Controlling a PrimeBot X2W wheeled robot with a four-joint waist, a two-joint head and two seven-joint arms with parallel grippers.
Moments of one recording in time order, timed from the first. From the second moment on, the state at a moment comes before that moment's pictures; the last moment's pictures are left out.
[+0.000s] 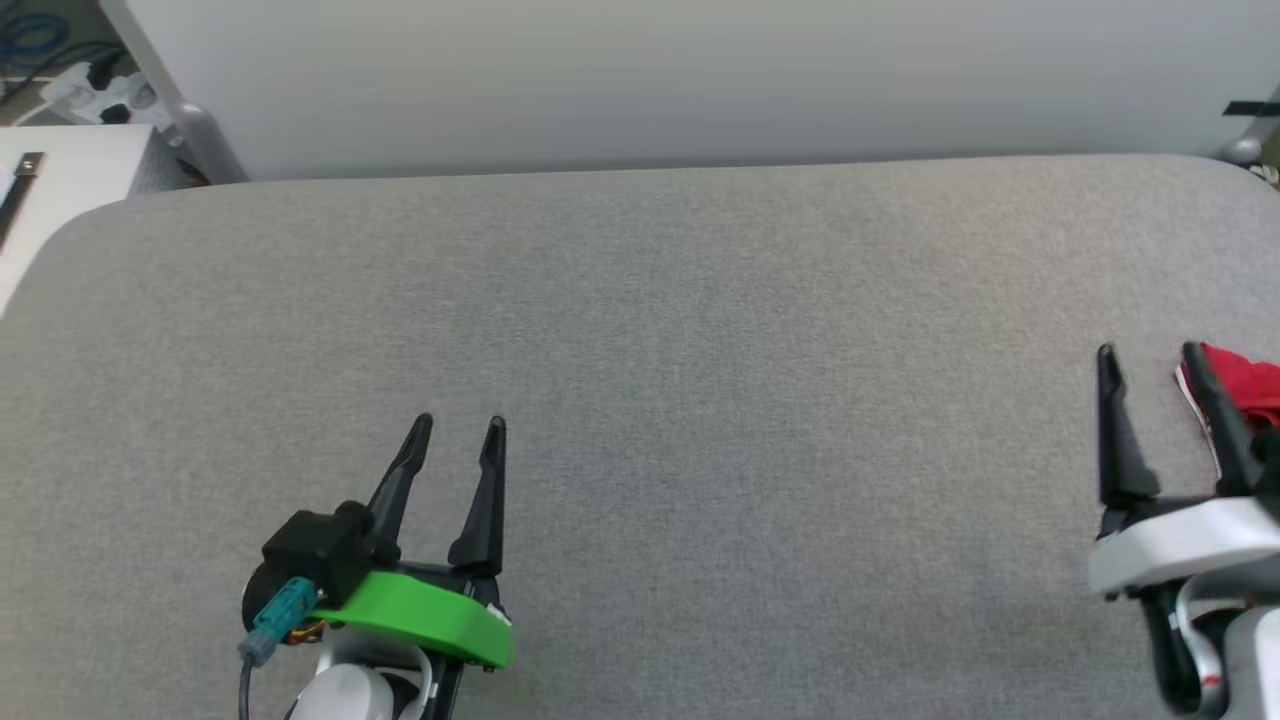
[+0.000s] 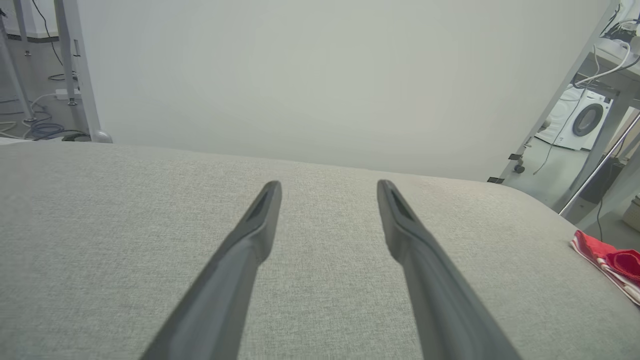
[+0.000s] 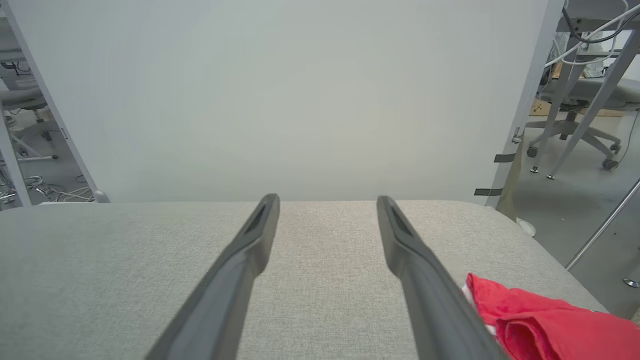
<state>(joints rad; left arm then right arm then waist) -0.07 0.09 -0.16 0.12 -0.34 -0.12 -0.26 -0.11 -0.18 -0.09 -0.01 0.19 0.13 -0.11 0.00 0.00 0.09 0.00</state>
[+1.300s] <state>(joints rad) -0.03 0.06 -0.10 0.13 -0.32 -0.13 -0.26 -0.02 -0.06 -0.03 0.08 0.15 0.13 -0.24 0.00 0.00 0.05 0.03</state>
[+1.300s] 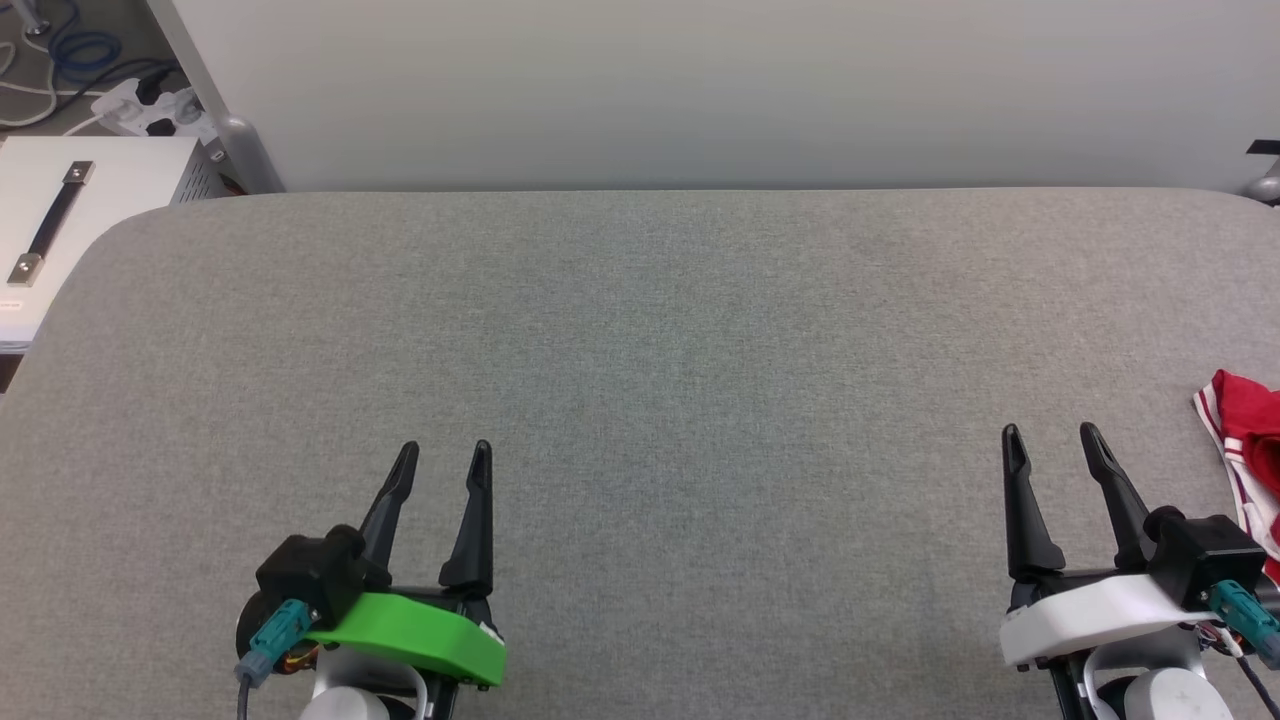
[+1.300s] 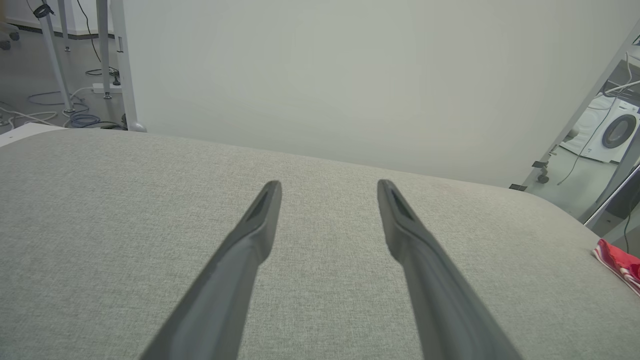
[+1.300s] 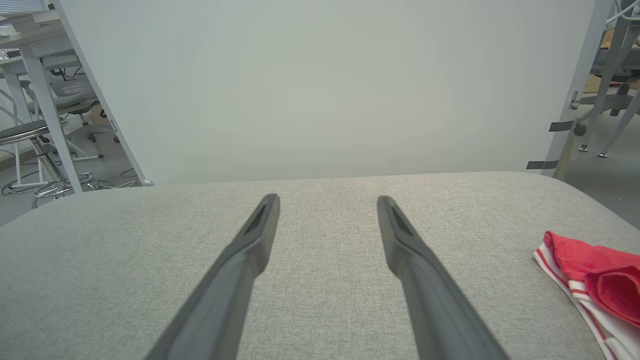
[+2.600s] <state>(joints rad) -0.03 0.06 -0.09 0.10 -0.26 -0.10 -0.20 -0.02 -0.06 -0.03 0.07 0.13 0.13 -0.19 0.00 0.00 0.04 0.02</state>
